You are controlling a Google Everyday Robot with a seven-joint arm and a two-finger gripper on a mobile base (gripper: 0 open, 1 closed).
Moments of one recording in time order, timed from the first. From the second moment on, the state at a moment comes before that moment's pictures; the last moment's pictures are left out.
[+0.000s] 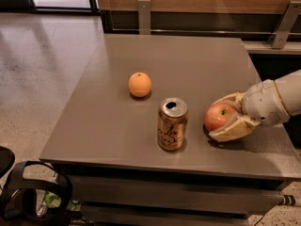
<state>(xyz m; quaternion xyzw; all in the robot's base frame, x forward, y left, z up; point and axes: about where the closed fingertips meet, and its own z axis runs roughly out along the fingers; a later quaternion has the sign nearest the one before) 0.466 -0.177 0.828 -0.58 0.72 0.23 0.32</state>
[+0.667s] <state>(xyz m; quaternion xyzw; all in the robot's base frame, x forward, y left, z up) 0.466 -0.174 0.827 -0.58 0.71 0.23 0.31</state>
